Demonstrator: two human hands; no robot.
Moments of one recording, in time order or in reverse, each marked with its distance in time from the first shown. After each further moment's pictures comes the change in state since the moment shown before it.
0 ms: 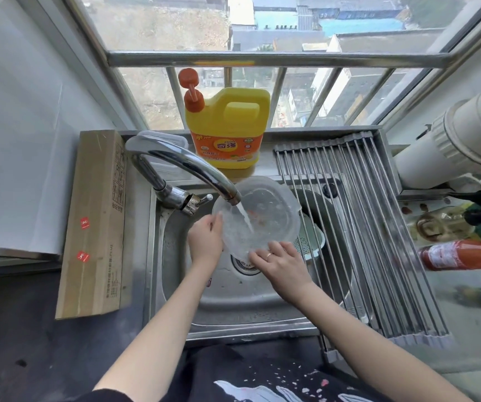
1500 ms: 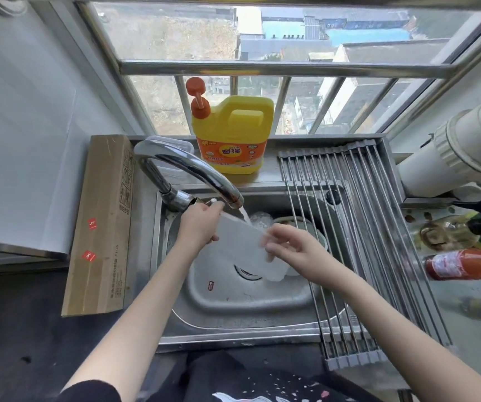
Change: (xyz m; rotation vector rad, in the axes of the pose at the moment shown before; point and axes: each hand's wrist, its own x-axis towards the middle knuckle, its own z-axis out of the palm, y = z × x) left_hand 0.030 0.033 -0.035 -0.100 -0.232 -0.265; right_hand 0.035 0.040 -0.086 1.244 -0.320 0.367
